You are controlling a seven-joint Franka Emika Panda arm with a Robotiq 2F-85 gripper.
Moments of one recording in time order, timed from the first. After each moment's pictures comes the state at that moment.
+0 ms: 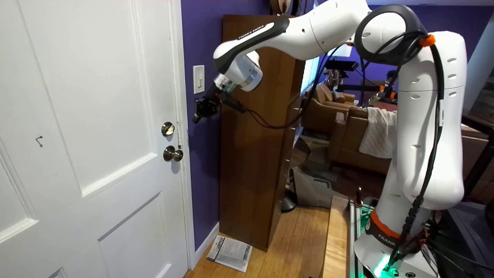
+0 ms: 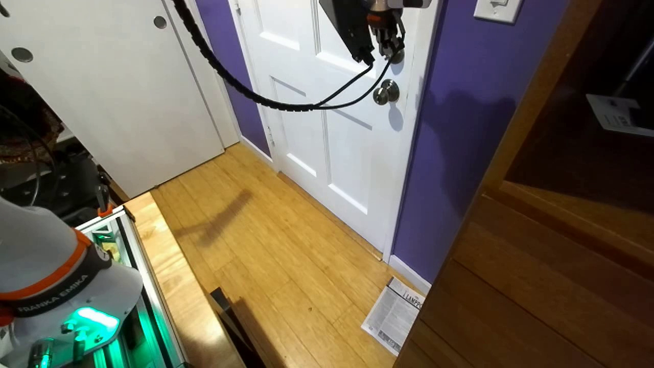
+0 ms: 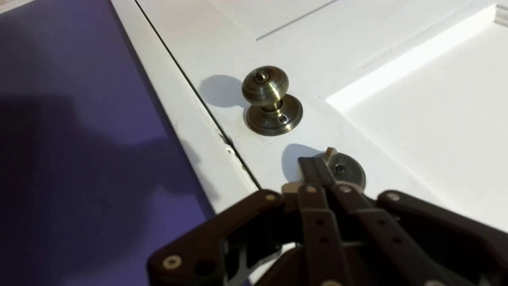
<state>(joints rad) -0.09 0.26 -0.06 -1.85 0.77 2.50 -0.38</state>
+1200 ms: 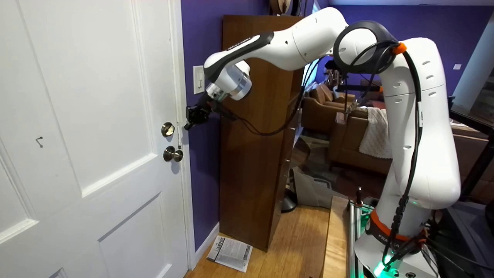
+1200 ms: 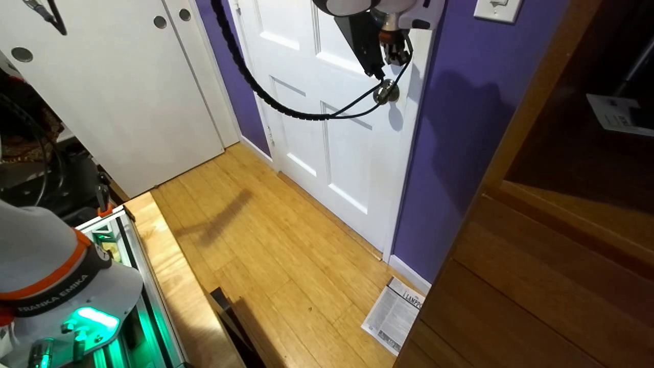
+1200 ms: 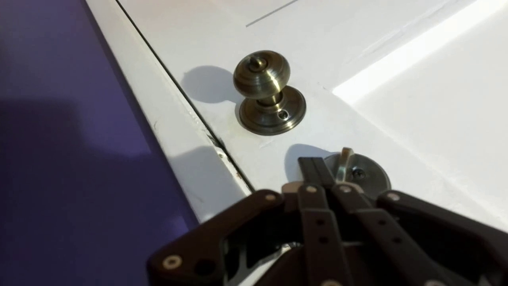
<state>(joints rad) -0.14 0.41 0.02 -1.72 0.82 2.51 -0.42</state>
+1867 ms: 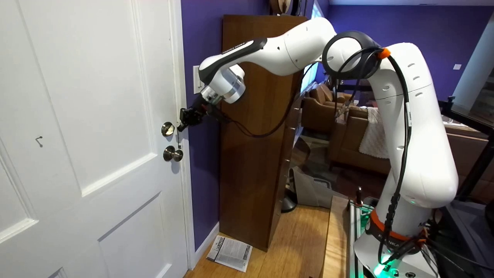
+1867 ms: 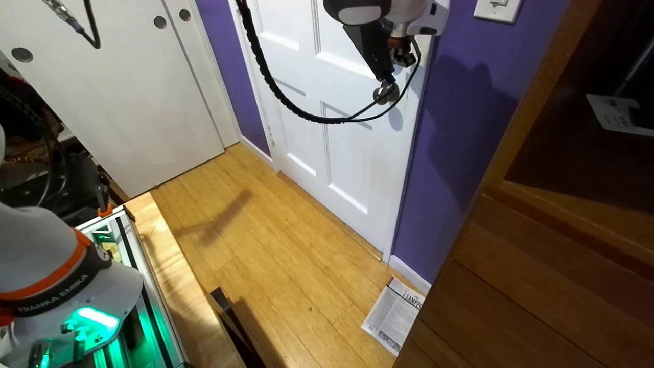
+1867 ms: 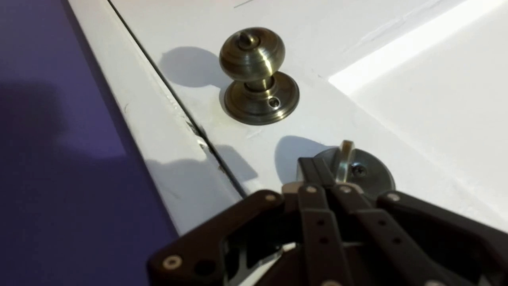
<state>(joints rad) -0.20 0.50 0.09 -1.62 0.85 2.51 -0.51</state>
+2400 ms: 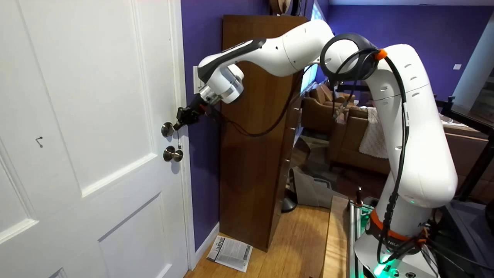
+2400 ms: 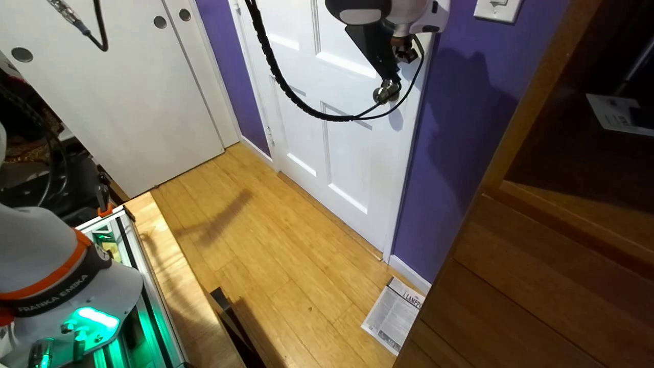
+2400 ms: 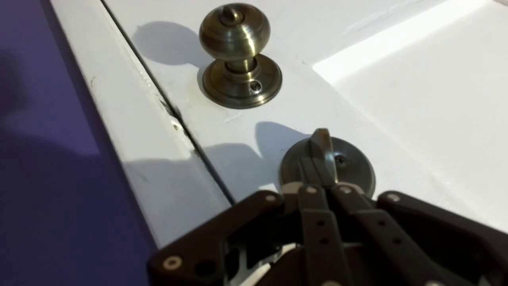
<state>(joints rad) -0.22 0.52 0.13 -1.59 0.92 2.51 -0.64</state>
